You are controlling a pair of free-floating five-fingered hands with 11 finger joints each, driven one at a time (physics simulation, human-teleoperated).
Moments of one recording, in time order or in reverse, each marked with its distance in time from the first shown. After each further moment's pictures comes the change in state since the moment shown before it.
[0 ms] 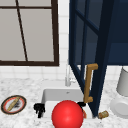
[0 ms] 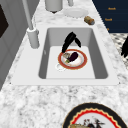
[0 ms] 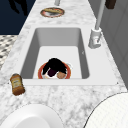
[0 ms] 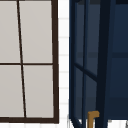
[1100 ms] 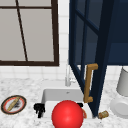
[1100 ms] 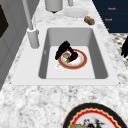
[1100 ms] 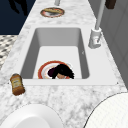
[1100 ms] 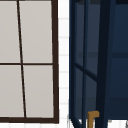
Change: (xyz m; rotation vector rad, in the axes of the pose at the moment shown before) left hand 0.000 0.000 0.000 0.000 0.000 0.000; right hand -0.010 0.020 -0.084 -0.057 0.136 0.122
